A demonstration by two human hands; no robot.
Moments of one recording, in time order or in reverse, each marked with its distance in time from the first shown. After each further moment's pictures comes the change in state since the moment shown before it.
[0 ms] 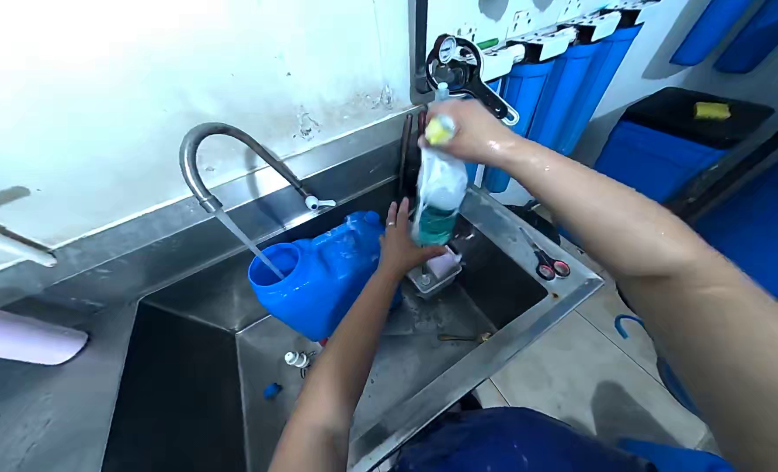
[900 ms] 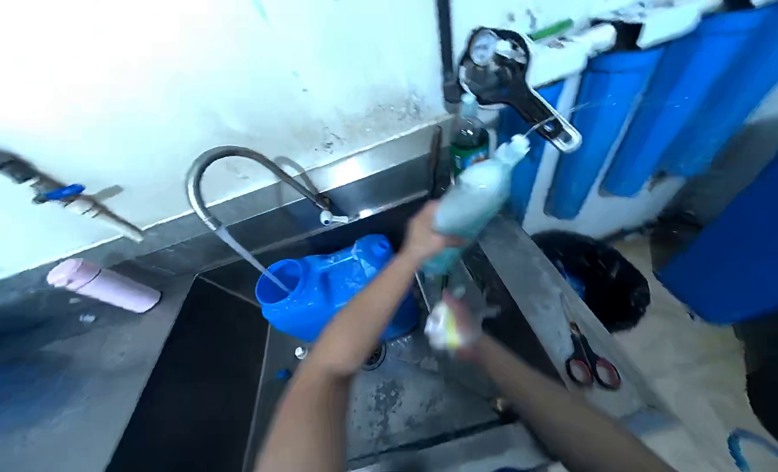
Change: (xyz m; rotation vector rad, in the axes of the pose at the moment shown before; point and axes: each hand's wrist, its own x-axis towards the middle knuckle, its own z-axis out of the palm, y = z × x) left_hand 0.111 0.029 0.055 -0.111 0.093 -0.105; right_hand -0.127 0.107 0.226 1.808 -0.432 0.812
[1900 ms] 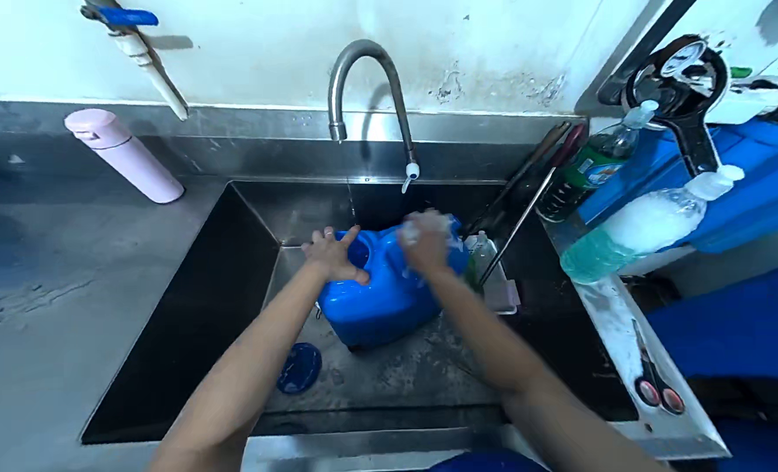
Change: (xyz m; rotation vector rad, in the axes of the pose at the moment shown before) left_hand -0.161 -0.140 -0.242 0.720 -0.298 -0.748; right_hand 0.145 0.042 0.179 -1.798 0.210 -0.673
